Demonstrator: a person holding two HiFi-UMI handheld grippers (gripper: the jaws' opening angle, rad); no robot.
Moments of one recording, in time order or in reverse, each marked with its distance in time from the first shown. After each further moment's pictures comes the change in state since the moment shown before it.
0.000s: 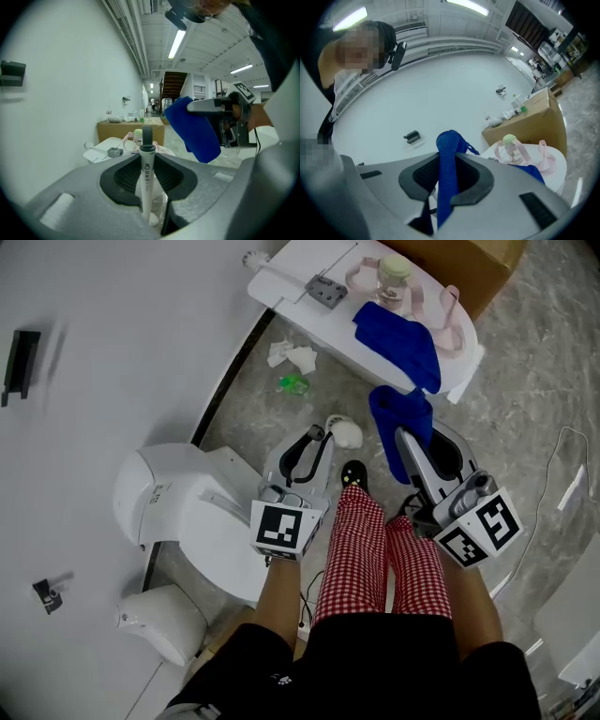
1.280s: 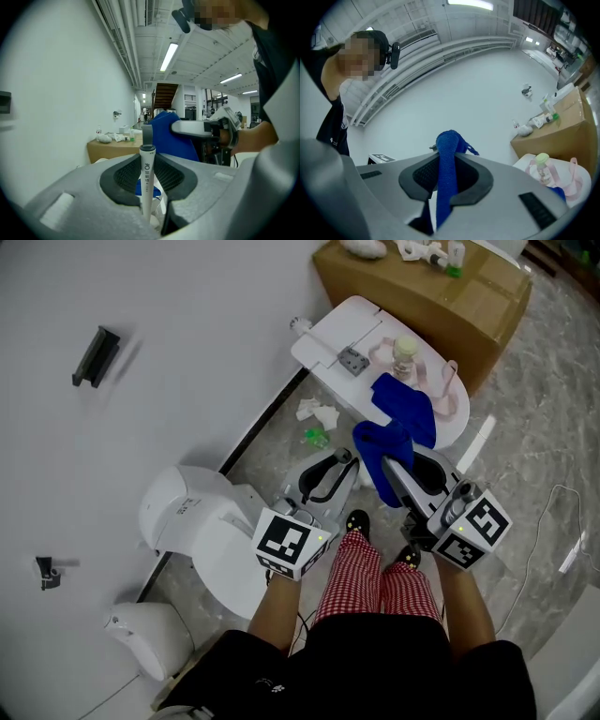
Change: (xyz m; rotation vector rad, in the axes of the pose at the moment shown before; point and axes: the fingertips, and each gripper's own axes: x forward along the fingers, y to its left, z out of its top) left arm -0.056 -0.047 0.154 0.037 -0.137 -0.113; right arm -0.006 0.088 0.100 -0.034 -0.034 0.297
